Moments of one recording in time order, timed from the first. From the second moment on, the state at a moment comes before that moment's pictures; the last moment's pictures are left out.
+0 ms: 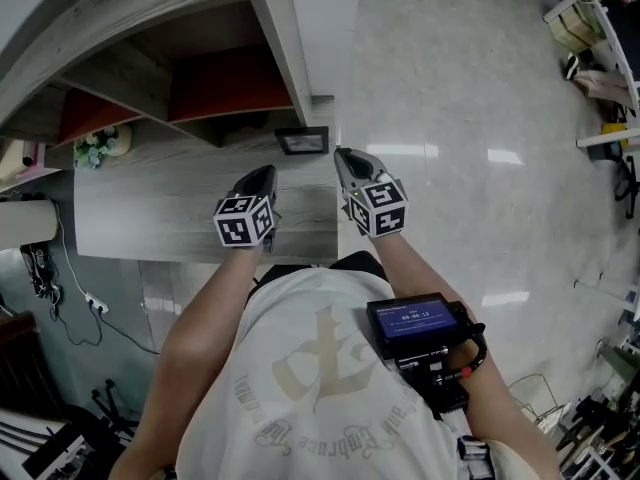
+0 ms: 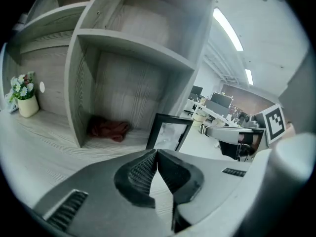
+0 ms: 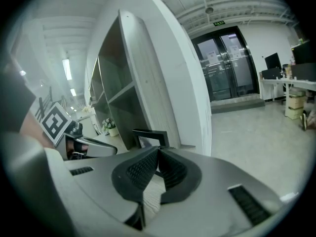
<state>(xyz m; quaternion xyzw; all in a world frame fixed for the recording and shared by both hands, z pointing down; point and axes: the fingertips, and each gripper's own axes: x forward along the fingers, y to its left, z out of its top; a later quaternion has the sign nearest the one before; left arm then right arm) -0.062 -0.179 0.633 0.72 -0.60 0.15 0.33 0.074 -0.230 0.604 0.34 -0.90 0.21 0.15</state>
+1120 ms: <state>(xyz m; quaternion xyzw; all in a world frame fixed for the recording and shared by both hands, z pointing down) -0.034 -0.083 0.551 0.77 -0.56 0.06 0.30 0.098 -0.117 0.542 0.26 -0.94 0.21 0.11</state>
